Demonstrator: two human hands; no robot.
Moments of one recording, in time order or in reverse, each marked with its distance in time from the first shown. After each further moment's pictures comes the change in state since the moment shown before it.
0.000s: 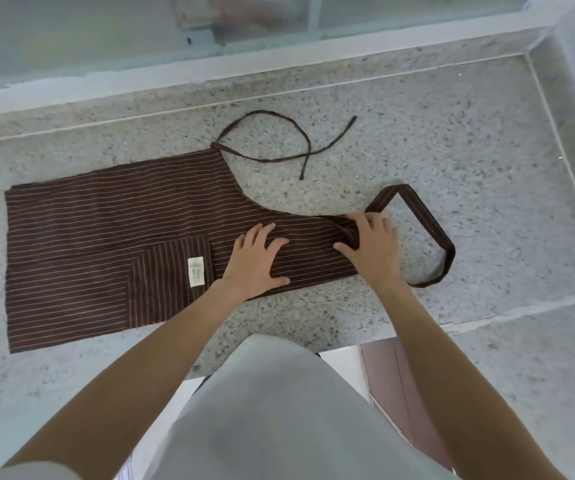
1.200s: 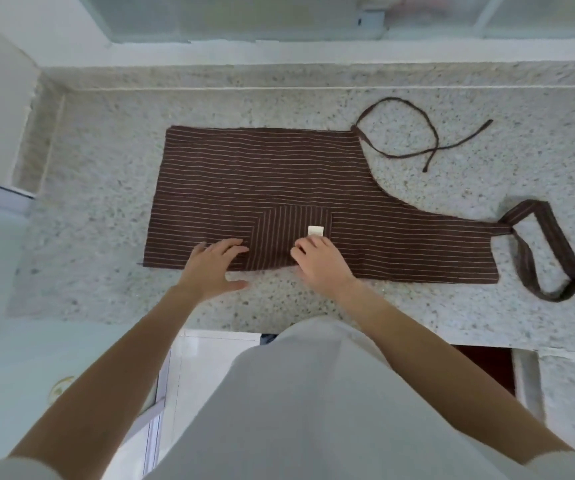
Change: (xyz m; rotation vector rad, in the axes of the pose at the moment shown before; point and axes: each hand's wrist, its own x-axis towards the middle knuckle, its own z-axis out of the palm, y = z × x) left_hand -0.195 -0.190 0.035 -0.023 0.003 -0.300; right_hand -0.062 -0.237 0.067 -0.086 -0.262 -0.819
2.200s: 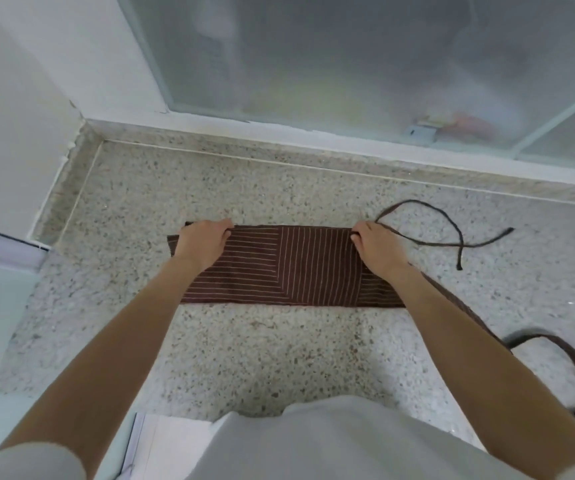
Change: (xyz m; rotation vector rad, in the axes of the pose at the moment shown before) left_hand 0.107 -0.135 -0.107 -0.068 0.299 -0.187; right_hand 0.148 0.088 -0.081 0.023 0.020 0.370
